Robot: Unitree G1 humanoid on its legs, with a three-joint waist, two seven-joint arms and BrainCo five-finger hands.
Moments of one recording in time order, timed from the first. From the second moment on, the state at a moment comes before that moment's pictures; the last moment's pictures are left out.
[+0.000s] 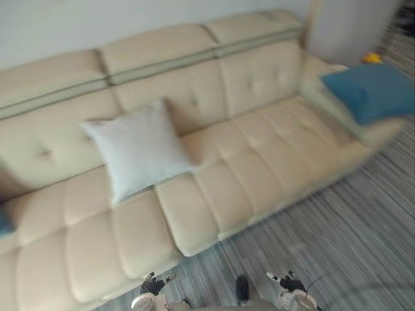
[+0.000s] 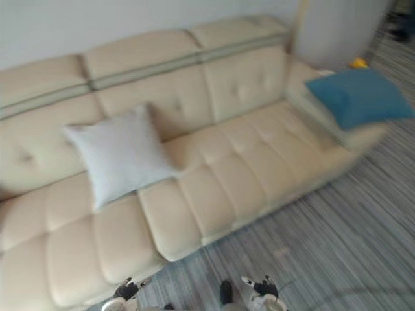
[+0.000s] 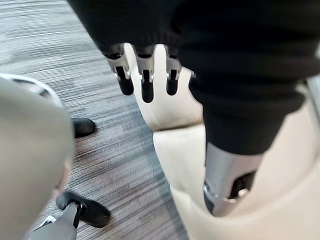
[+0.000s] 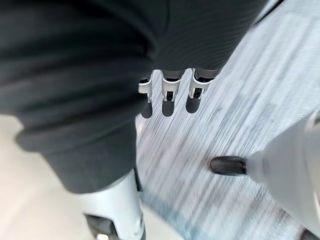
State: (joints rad) left arm 0.04 0.03 0.16 1.00 -0.06 -0.06 0.09; right arm -0.04 -0.06 -0.36 1.05 0.12 -0.04 -0.09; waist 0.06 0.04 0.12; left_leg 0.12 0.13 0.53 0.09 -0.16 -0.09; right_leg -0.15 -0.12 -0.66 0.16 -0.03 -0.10
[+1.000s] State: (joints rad) left arm 0.03 0.08 0.08 0.94 -0.09 -0.06 0.13; right arm -0.01 0.00 -0.39 1.02 0.16 -0.04 -0.12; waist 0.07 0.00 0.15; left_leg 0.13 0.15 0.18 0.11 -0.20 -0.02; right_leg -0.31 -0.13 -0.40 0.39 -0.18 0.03
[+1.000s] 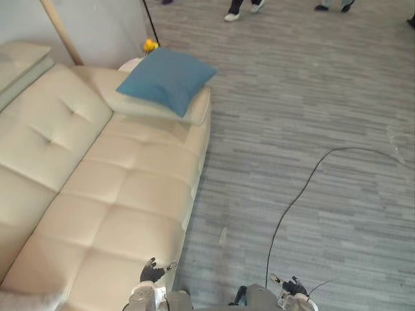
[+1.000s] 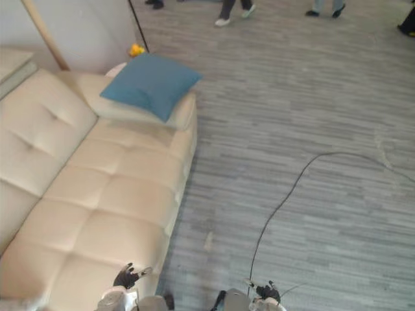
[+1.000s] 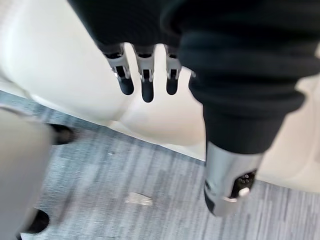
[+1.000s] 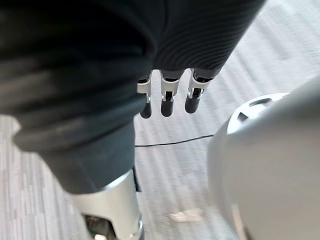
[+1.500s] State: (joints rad) left arm 0.02 0.02 0.09 0.90 -0.08 -0.07 0.13; right arm -0.06 -0.04 -0.39 1.07 0.16 -0.04 -0.13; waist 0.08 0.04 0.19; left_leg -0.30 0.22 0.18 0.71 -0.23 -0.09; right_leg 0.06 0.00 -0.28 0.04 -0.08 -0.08
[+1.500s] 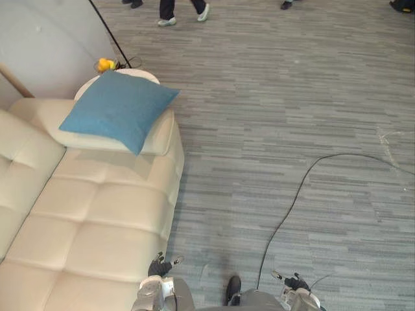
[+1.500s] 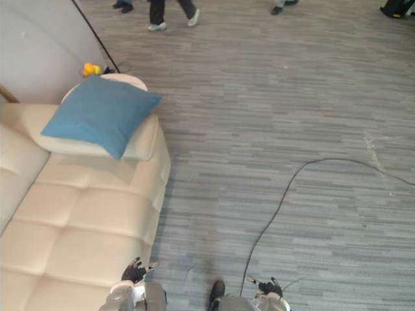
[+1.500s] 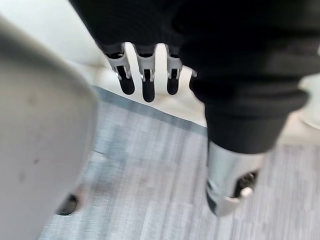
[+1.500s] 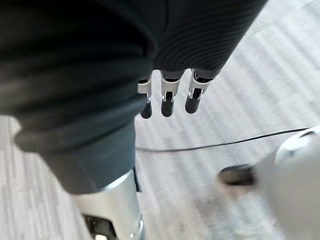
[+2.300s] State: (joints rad) left arm 0.08 0.07 0.07 0.95 -0.08 -0.05 0.12; right arm -0.05 -0.08 -0.33 1.11 0.12 -0.03 -0.10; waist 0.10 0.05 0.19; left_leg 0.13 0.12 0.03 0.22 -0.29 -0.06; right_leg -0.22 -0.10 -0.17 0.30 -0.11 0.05
